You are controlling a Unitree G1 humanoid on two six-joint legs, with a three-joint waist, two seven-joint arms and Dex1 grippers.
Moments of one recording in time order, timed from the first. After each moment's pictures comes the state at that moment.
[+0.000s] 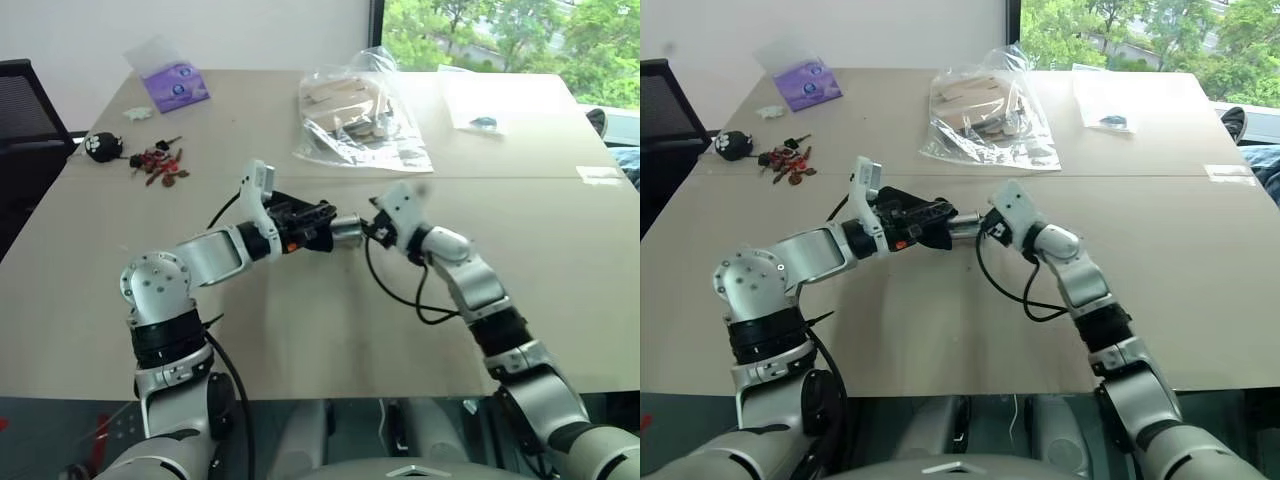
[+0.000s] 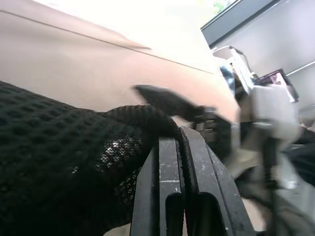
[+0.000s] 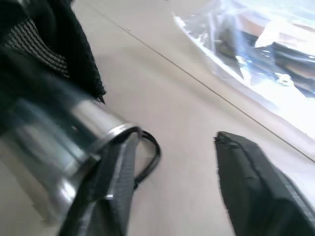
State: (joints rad) left arm -0.58 0.36 0.37 -0.11 -1.10 1.33 -0.16; right arm -0.56 -0.20 0.22 0.06 0.03 0.35 0.56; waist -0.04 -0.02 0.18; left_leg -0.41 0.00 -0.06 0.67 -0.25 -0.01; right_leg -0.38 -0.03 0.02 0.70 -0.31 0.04
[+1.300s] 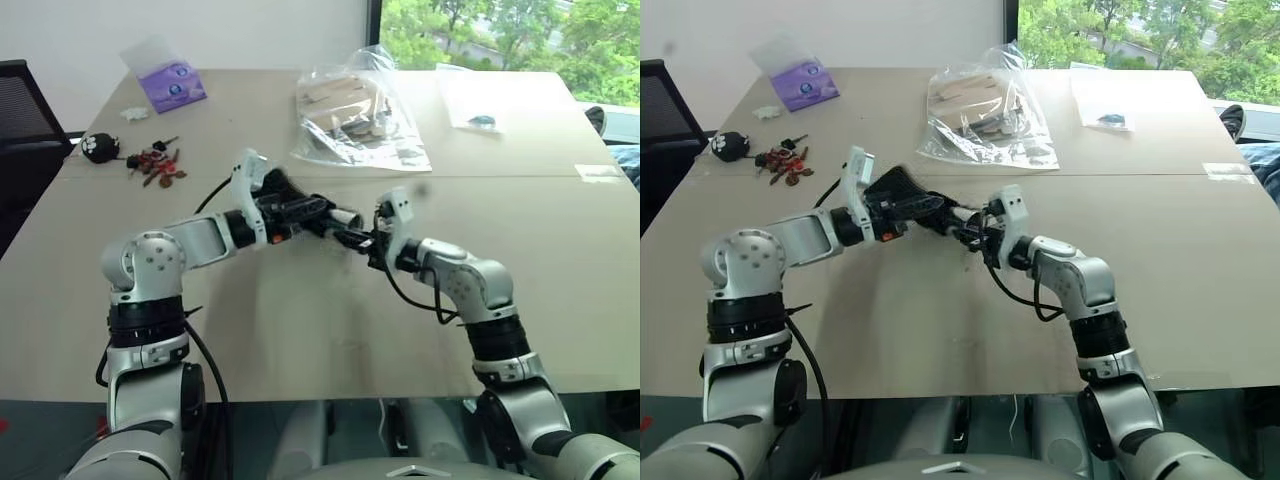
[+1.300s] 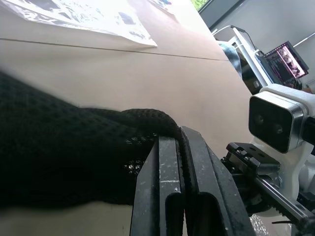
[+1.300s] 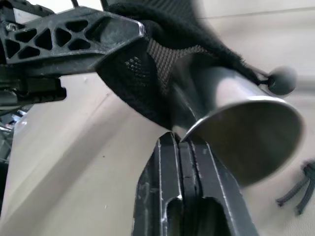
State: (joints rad) left arm -0.63 0.49 0.27 -0.03 -0.95 1.24 -0.43; right arm -0.59 -0.03 0.10 0.05 0.44 0.81 0.56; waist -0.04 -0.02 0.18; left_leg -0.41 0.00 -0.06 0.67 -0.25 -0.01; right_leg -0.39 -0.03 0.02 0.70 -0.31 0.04
